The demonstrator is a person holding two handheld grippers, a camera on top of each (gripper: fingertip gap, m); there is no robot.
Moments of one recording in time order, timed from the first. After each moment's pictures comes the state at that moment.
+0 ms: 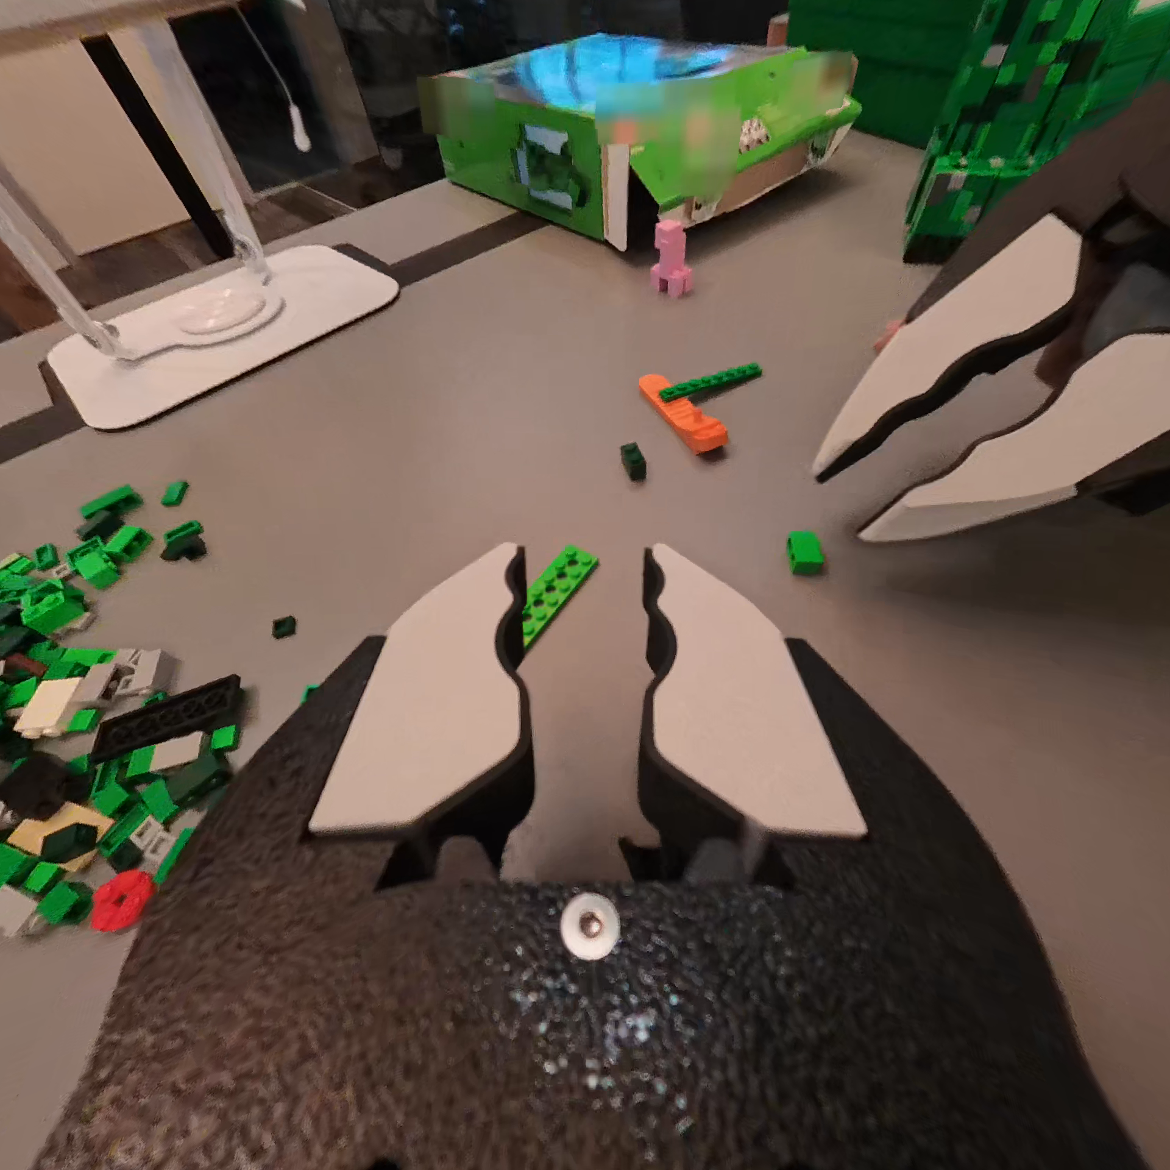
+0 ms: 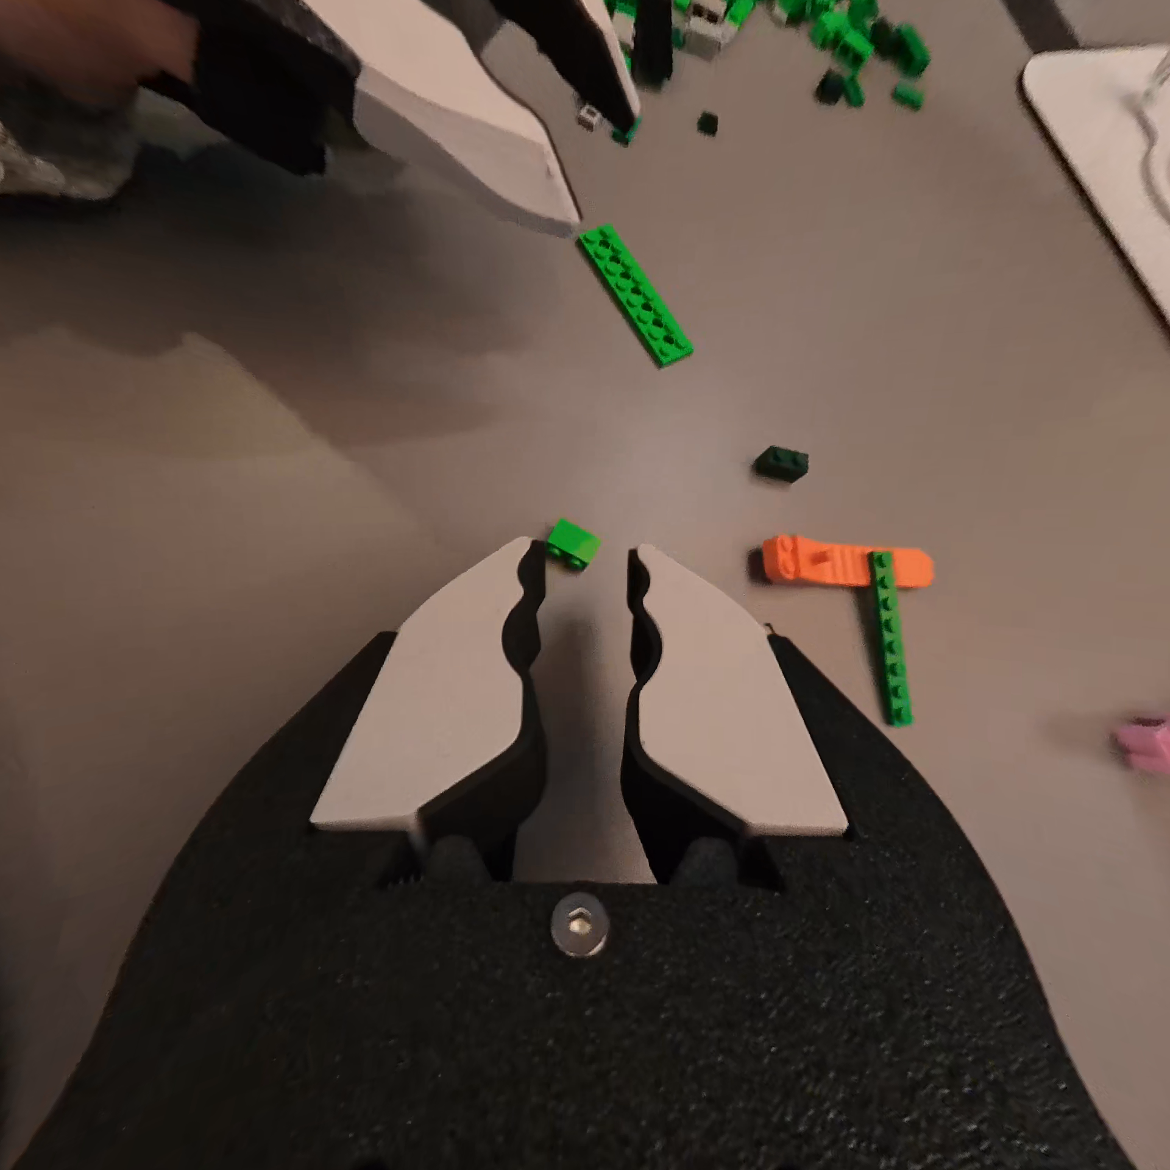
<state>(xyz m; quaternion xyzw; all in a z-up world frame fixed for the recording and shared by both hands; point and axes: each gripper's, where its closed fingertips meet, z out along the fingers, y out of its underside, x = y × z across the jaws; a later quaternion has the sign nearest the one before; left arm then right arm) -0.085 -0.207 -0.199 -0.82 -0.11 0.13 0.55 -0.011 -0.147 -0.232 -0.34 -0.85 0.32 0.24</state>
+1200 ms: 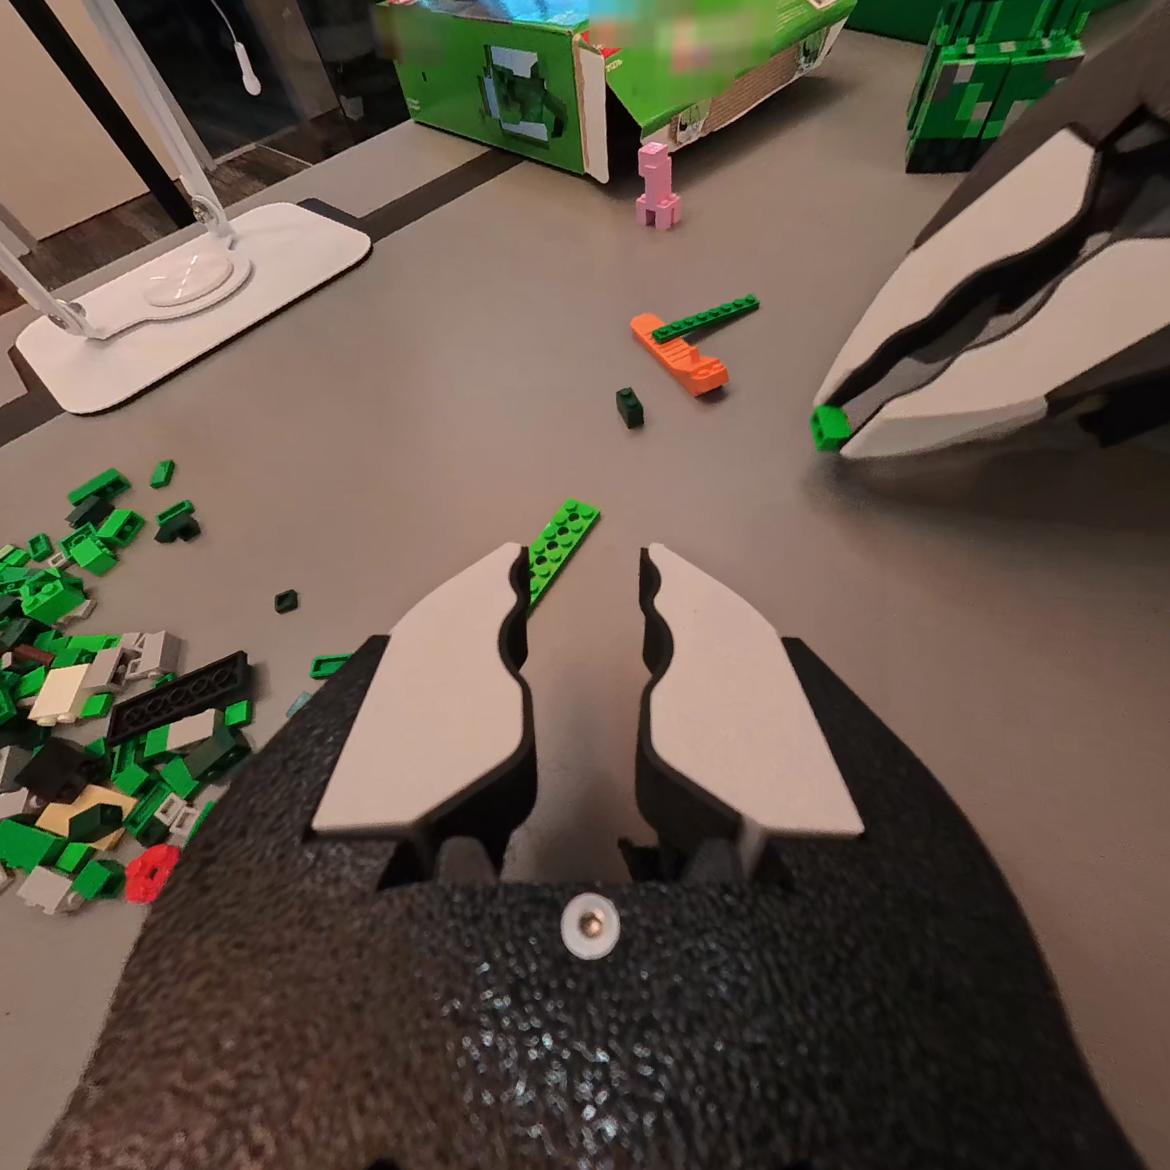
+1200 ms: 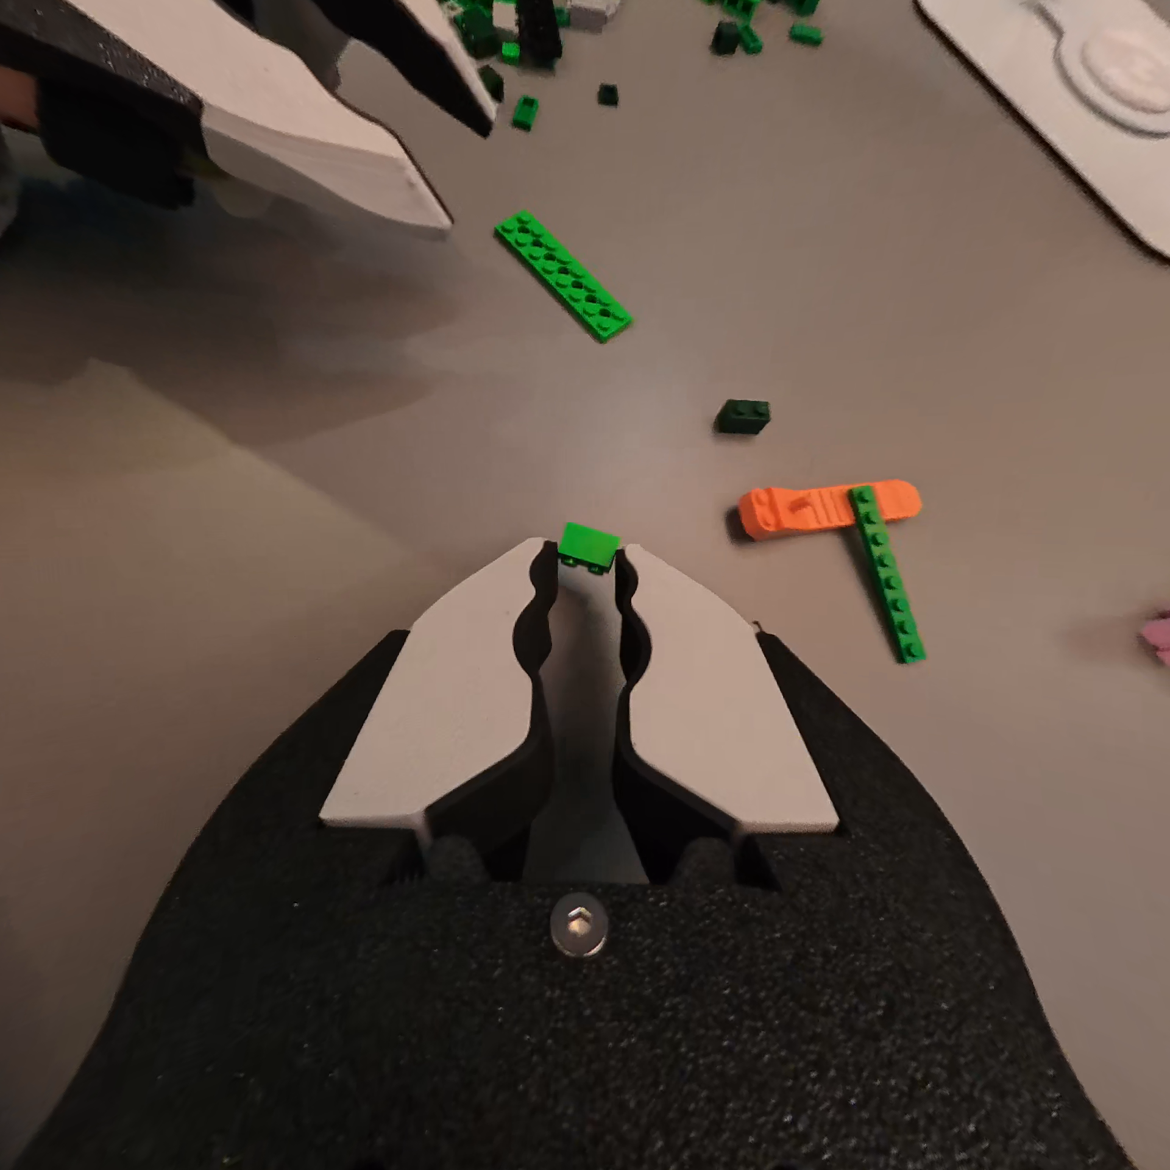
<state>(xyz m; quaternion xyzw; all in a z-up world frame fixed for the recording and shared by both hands) -0.084 -0.216 -0.211 -0.84 -0.08 0.13 0.52 -0.016 -0.136 -0.237 -0.42 -0.81 0.33 0.26</state>
